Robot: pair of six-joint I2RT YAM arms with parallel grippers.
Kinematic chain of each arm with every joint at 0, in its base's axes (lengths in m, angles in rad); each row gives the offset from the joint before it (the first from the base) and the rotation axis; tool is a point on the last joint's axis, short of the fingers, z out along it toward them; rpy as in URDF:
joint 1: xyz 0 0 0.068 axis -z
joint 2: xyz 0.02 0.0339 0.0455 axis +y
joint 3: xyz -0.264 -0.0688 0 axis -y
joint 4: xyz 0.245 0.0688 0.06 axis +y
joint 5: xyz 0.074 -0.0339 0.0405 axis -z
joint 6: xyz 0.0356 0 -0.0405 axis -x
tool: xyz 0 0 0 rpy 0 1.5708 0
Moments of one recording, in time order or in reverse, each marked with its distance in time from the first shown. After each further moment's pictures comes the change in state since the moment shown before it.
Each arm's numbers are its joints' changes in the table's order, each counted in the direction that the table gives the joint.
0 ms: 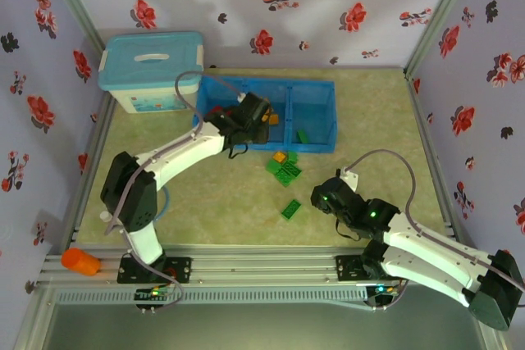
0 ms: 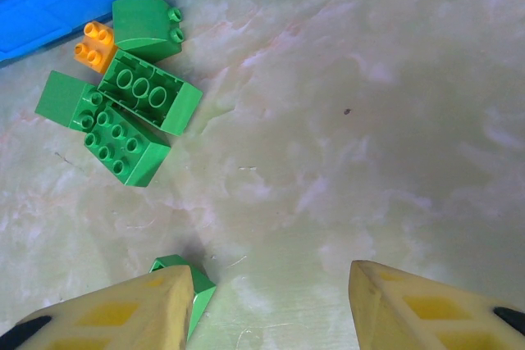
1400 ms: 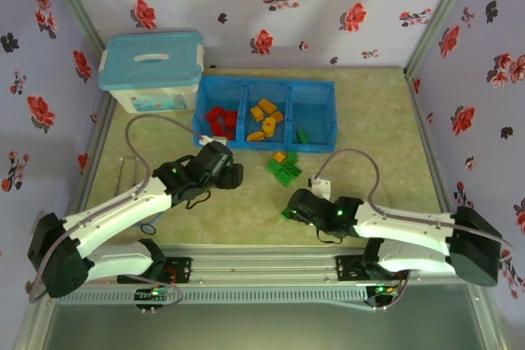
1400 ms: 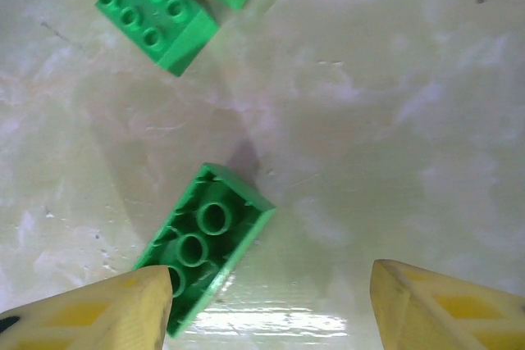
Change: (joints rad) left arm 0.106 -0.631 -0.649 -0.009 -0.076 0.094; right arm -0.264 0.363 0.110 -0.049 0.032 -0.124
